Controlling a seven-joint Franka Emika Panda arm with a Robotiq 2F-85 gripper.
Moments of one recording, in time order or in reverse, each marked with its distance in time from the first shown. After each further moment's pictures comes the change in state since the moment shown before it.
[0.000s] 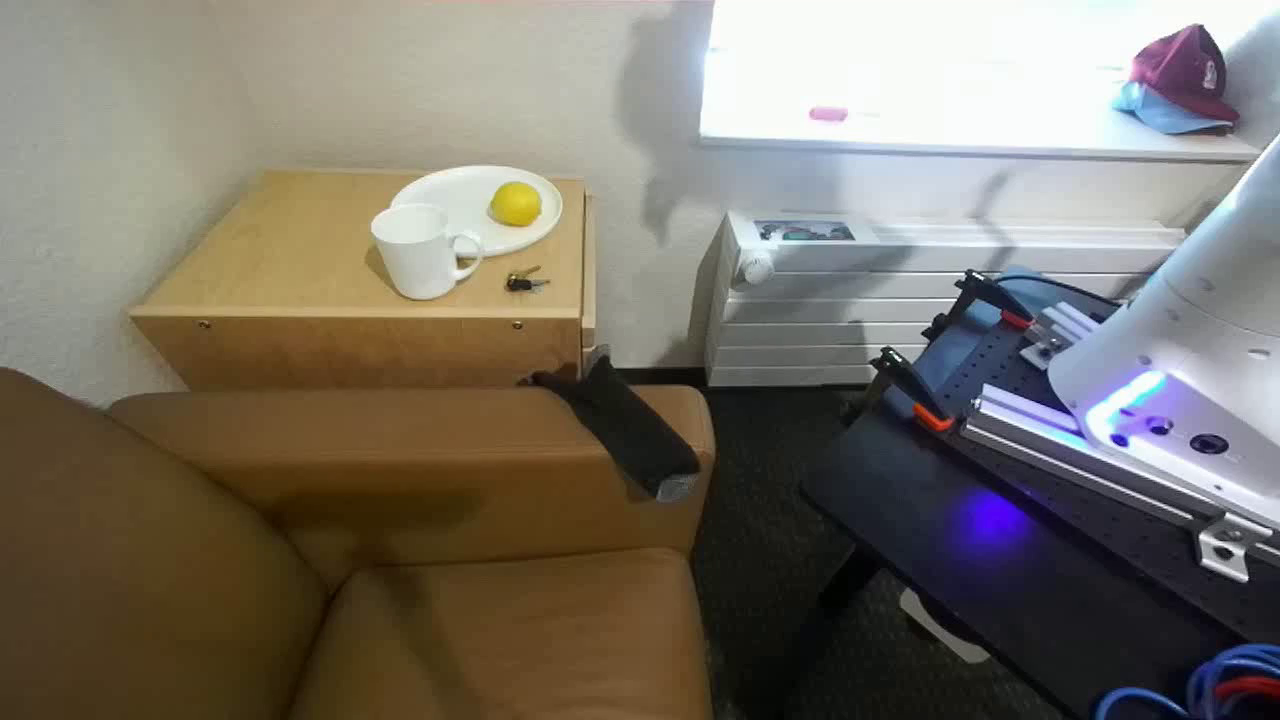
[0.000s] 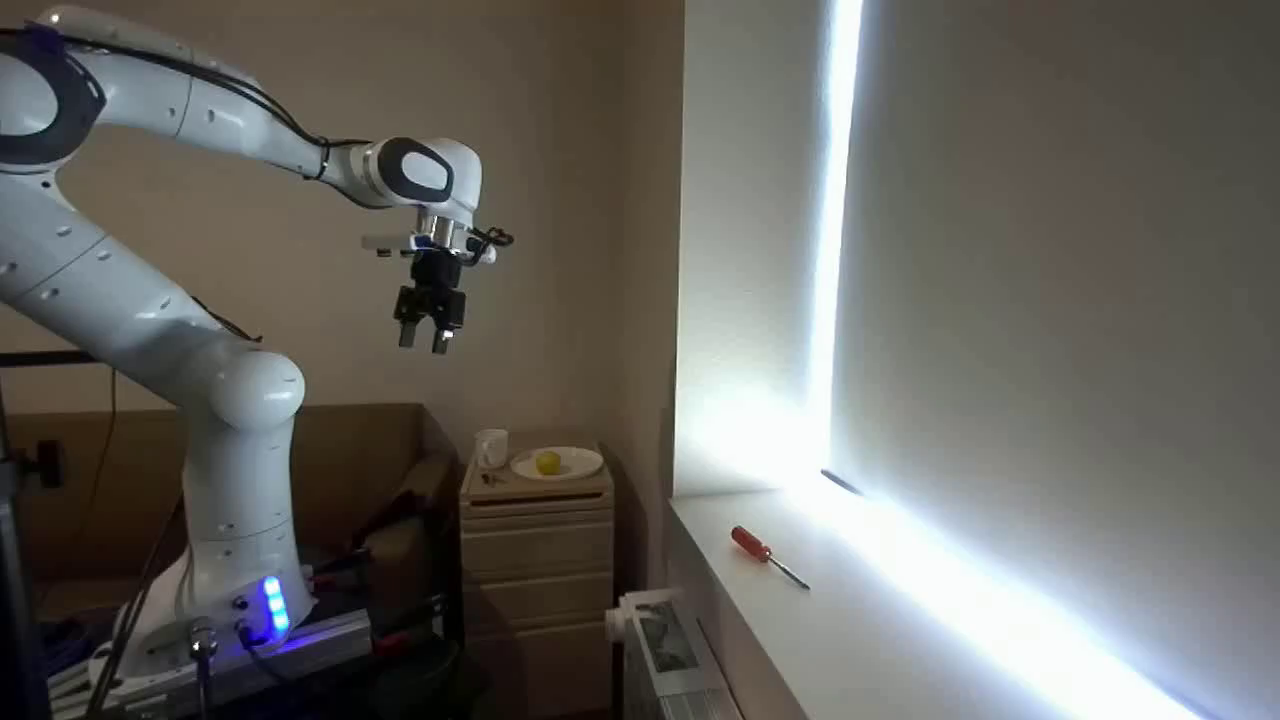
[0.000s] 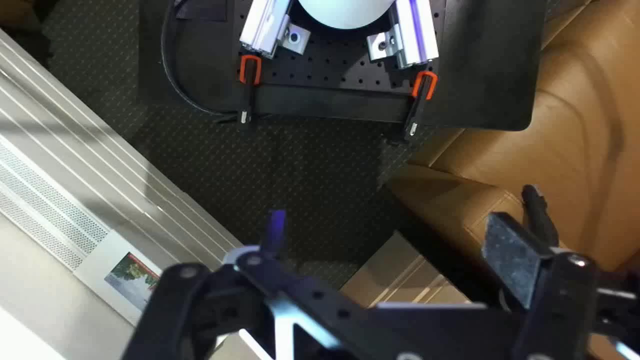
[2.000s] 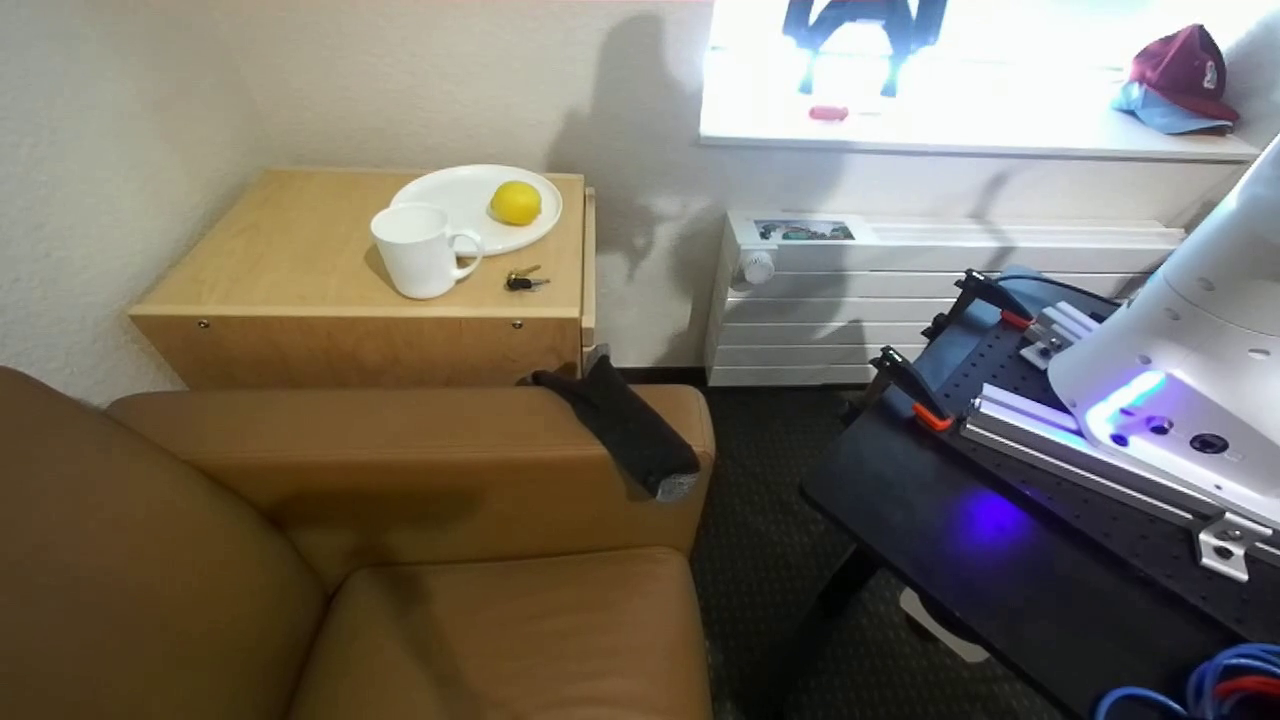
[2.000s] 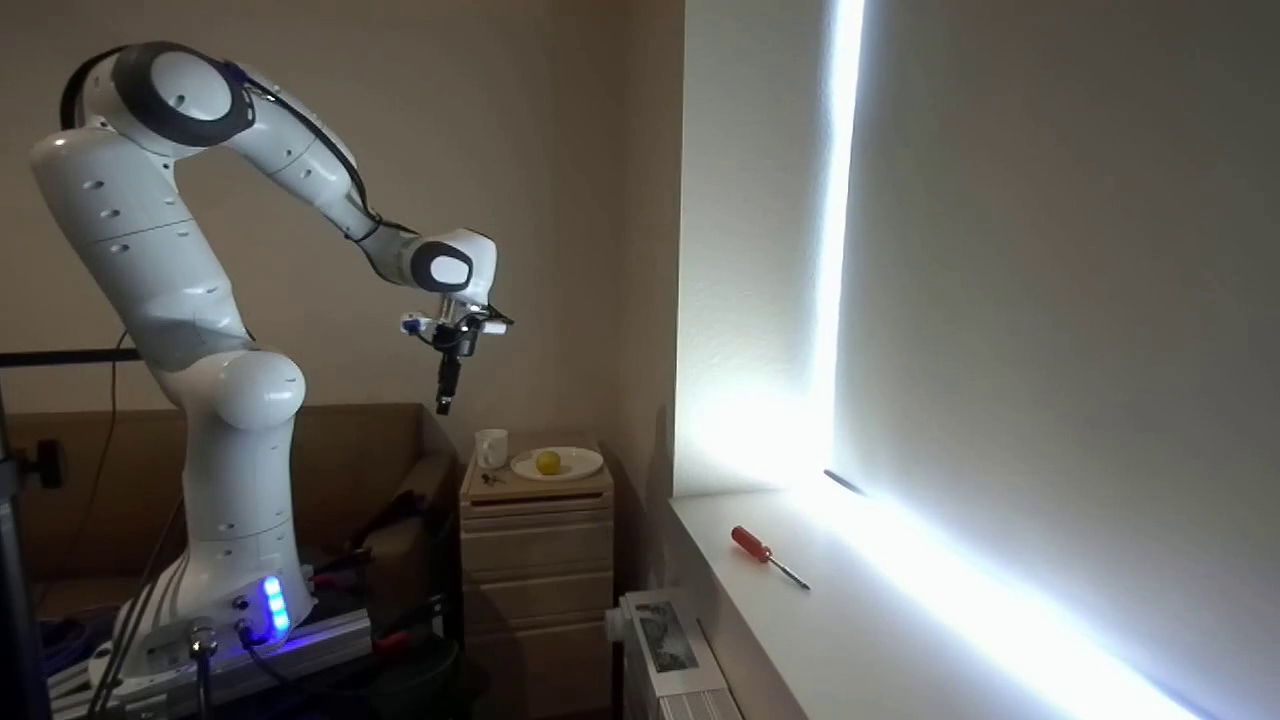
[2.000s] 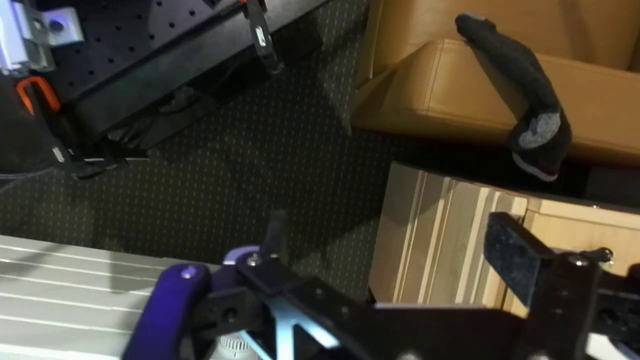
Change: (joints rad) arm 0.005 0.396 0.204 -0.073 0.276 0.556 0.625
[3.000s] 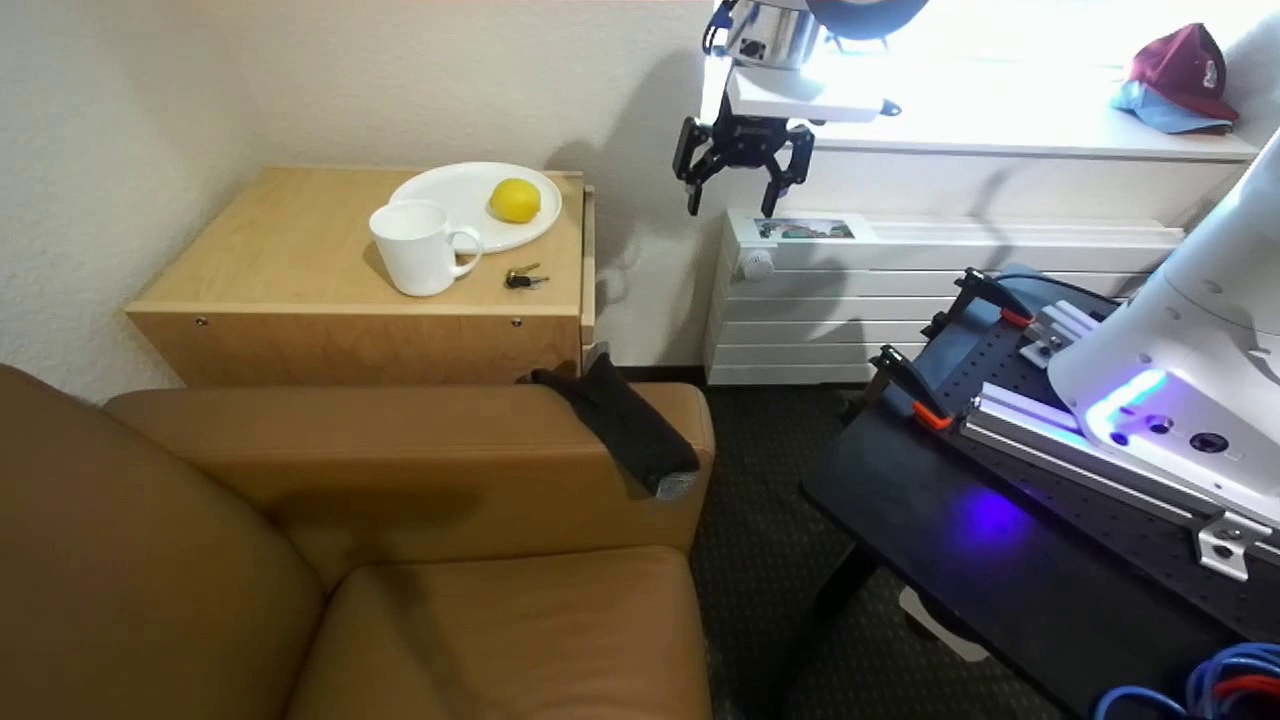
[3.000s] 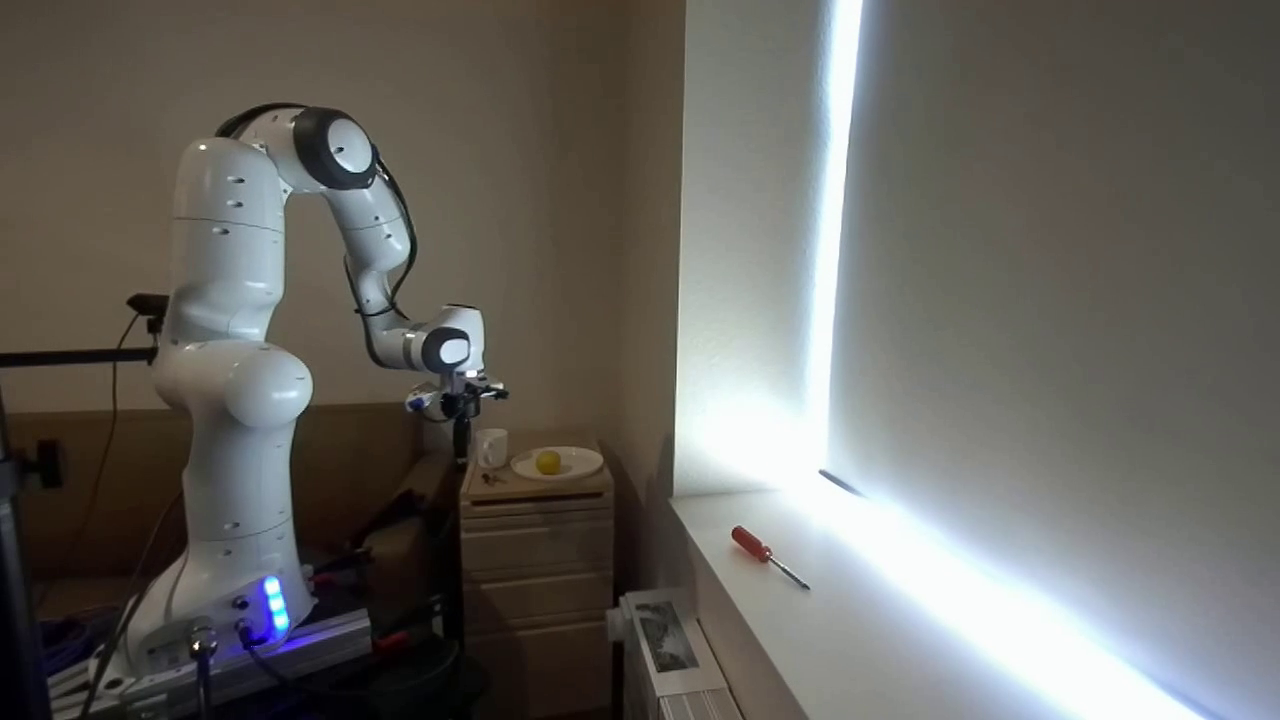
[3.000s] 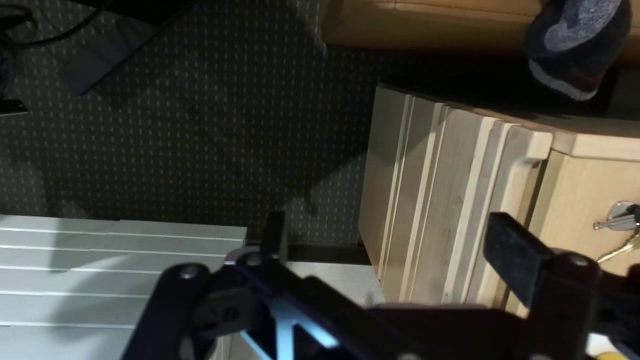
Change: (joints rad) arm 0.095 0.462 0.057 0.014 -0.186 0.618 0.321
